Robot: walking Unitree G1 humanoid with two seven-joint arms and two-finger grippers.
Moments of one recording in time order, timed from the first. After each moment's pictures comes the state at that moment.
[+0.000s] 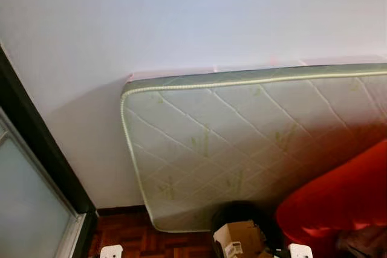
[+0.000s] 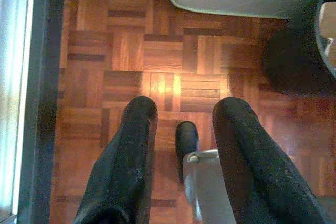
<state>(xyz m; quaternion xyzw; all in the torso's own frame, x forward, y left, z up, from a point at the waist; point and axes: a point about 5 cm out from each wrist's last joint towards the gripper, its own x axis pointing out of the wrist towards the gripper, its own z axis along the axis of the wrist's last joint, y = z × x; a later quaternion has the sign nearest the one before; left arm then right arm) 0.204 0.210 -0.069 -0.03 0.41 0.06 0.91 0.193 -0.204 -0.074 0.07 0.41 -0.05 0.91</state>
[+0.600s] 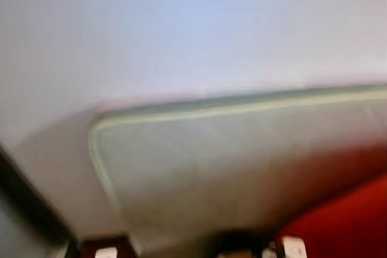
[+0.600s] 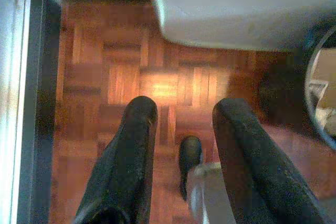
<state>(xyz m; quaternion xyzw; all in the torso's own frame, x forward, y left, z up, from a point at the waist) 0.200 0.219 -0.069 -0.03 0.41 0.07 0.91 0.200 -0.193 -0.071 0.07 0.39 -0.02 0.92</state>
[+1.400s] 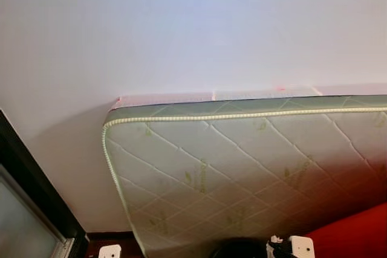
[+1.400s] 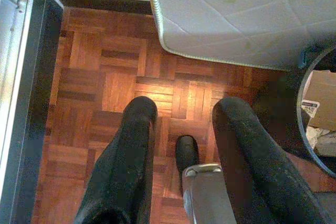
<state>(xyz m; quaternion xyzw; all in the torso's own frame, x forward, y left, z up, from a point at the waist) 0.203 0.213 -0.069 -0.04 0.40 0.07 0.91 0.205 -0.201 -0.062 0.08 0.32 -0.02 0.94</state>
